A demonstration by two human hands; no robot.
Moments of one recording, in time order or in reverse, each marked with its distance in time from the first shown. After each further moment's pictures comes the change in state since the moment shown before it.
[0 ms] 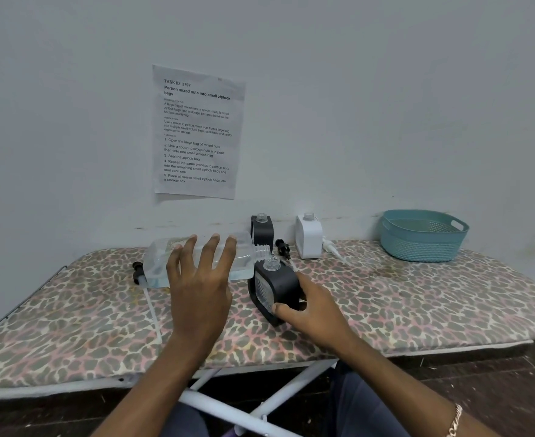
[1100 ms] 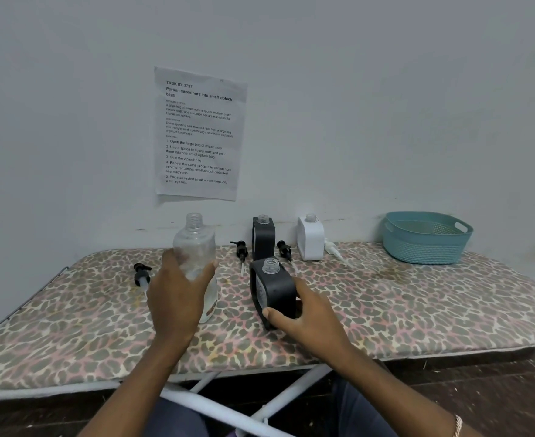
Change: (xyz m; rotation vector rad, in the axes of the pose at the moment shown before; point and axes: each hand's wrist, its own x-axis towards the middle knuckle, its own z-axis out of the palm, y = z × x) left_hand 0.005 -0.027 0.003 -0.568 -0.040 -0.630; right_hand -0.005 -0.004 0.011 -0.035 0.035 -0.033
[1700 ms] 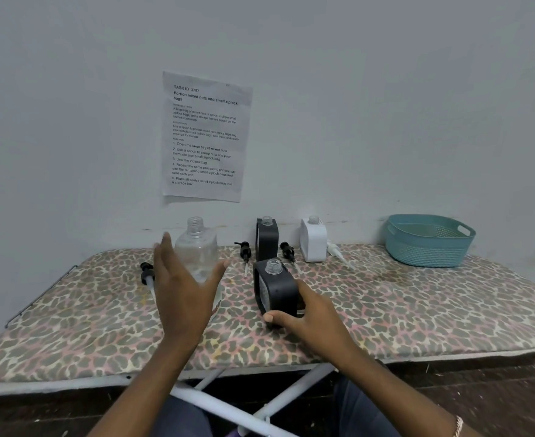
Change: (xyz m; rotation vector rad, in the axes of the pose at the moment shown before) left_hand -0.008 0.001 -0.002 0.000 0.033 0.082; right_hand -0.001 0.000 -0.003 -0.004 -0.024 0.024
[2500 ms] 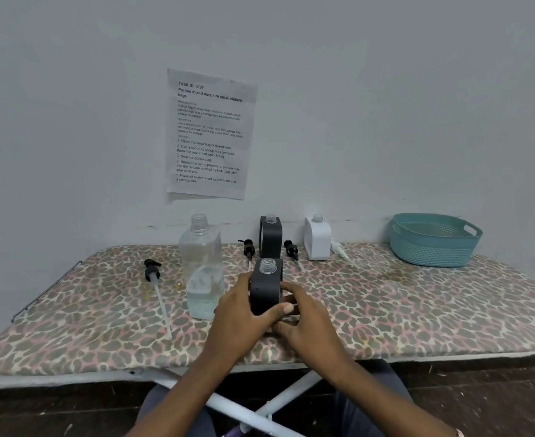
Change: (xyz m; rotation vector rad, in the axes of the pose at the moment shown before) left_hand -0.051 0.020 0.024 -0.216 -0.560 0.050; right_hand -0.009 0.001 0.023 0.037 0.015 0.009
